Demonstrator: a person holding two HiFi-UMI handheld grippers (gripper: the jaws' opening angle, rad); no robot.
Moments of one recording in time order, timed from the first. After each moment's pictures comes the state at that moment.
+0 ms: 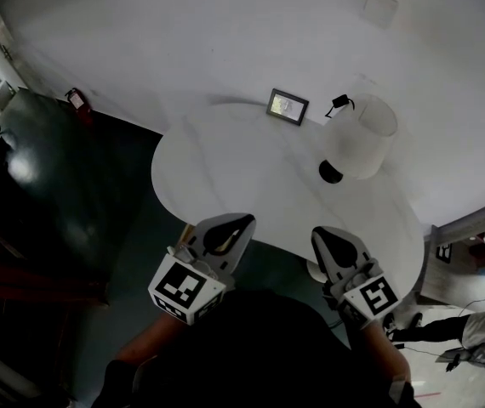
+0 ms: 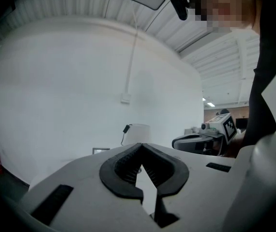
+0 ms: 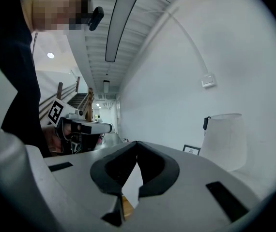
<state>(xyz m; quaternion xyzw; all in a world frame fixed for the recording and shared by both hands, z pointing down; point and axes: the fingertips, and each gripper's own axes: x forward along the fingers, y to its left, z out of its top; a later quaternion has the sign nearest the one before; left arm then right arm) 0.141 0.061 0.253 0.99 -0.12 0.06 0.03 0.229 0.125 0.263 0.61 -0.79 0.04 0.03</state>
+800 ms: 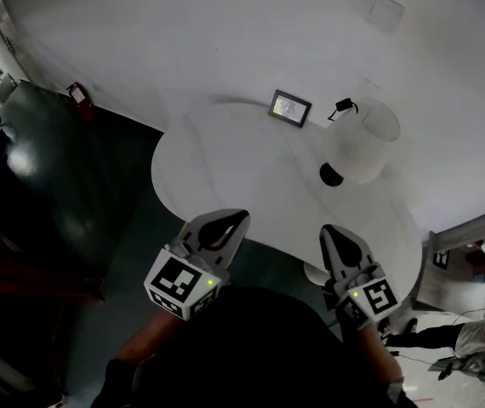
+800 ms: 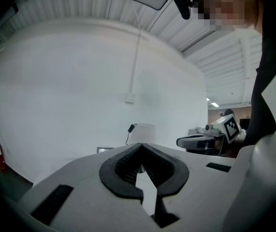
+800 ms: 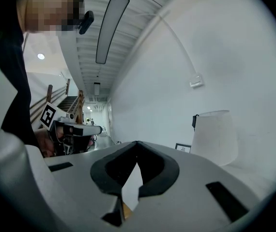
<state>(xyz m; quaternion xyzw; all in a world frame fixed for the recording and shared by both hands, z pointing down) 0.135 0.047 0.256 0.99 -0.14 0.06 0.03 0.252 0.125 0.269 0.65 -0.76 0.05 0.00</state>
